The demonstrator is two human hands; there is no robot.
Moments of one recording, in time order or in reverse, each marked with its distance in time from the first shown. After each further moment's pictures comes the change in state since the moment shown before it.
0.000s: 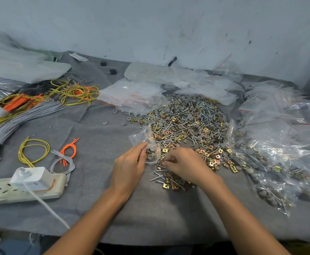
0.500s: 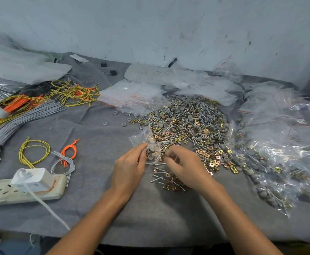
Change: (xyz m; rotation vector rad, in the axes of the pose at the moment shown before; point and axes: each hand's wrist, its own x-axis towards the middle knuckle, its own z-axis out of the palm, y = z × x) left_hand 0.001 0.002 -0.002 0.005 0.000 -0.015; right_hand -0.015 -0.001 0.007 0.289 0.162 -0.082
